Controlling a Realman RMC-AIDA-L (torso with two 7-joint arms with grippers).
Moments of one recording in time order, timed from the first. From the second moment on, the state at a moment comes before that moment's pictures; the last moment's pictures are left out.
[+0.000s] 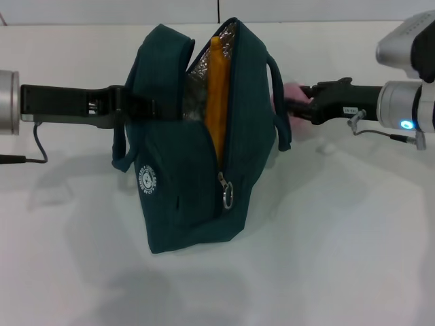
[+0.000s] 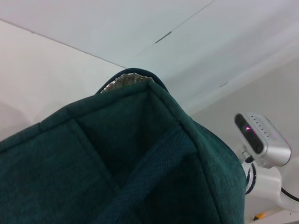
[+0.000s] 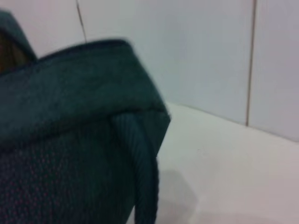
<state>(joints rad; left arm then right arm) -0.57 -2.01 0.78 0.89 1.95 1.75 -2.42 0.78 2.03 -1.30 -0.38 -1.48 -0.79 1.41</state>
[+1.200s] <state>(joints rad) -0.56 -2.01 0.76 0.89 1.95 1.75 -2.42 0.64 2.01 -1.20 -0.59 -1.11 -1.11 1.27</state>
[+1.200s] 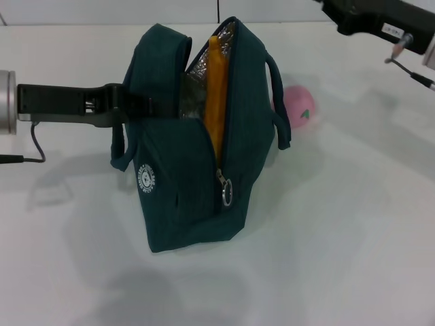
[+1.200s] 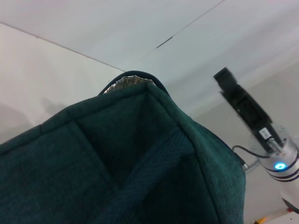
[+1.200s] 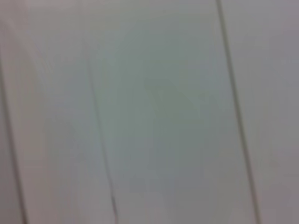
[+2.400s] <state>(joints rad) -0.56 -2.01 0.76 0.89 1.95 1.75 -2.42 0.74 2.03 -1.33 -0.38 -1.28 -0.79 1.24</state>
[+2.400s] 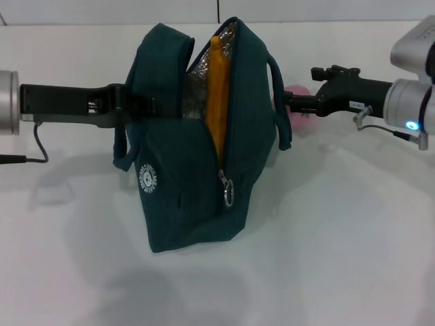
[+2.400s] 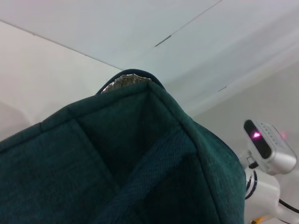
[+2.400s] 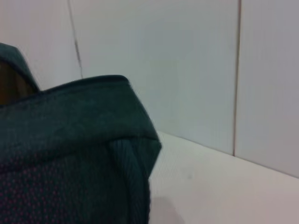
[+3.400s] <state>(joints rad) -0.58 -2.01 0.77 0.89 1.94 1.75 -2.42 0.83 2.03 -1.37 -0.25 -1.26 -0.74 1.25</state>
